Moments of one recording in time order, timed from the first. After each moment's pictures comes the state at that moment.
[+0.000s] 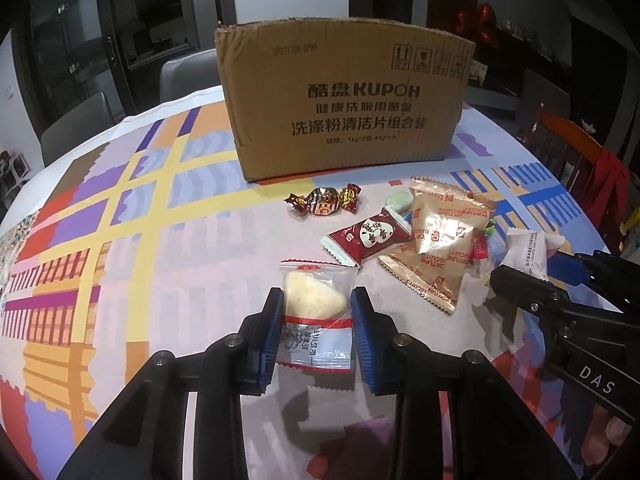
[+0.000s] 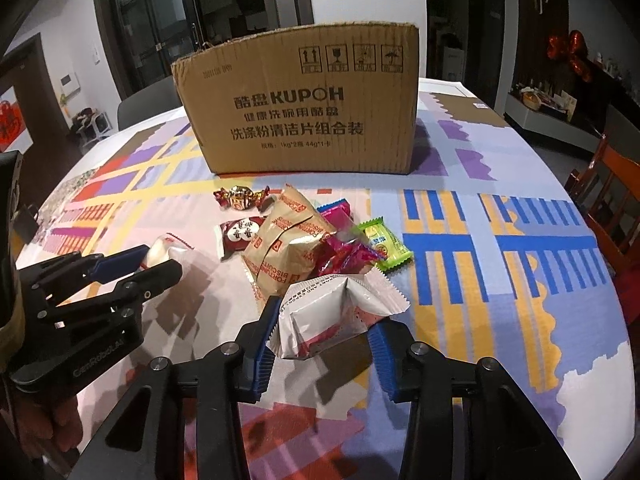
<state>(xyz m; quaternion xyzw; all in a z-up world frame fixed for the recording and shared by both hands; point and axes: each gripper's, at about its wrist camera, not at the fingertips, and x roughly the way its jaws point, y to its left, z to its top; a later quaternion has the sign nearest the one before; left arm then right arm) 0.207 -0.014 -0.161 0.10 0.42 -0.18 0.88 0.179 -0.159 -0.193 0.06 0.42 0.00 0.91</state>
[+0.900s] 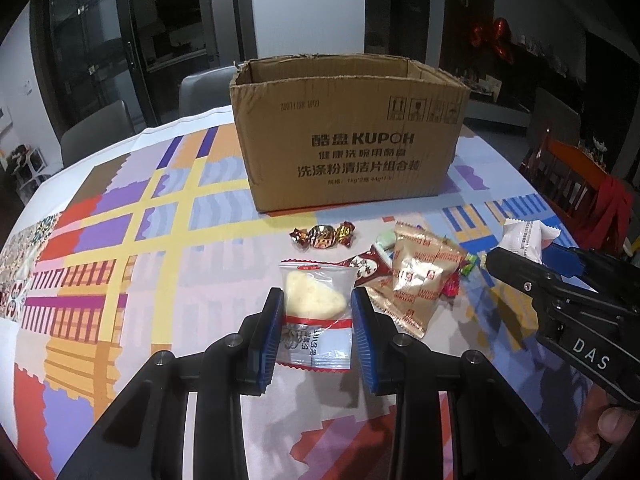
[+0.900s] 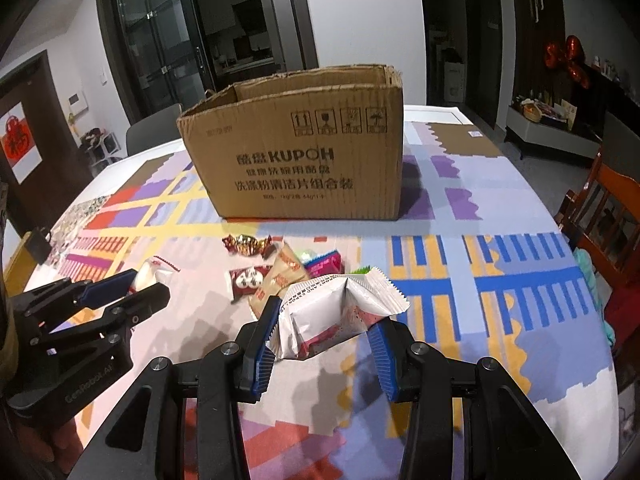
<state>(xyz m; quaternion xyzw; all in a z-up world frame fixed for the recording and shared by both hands) 0.197 -0.025 -0.117 0.09 0.41 -0.15 0.89 0.181 -0.178 -0.153 0.08 0.38 0.00 0.92</state>
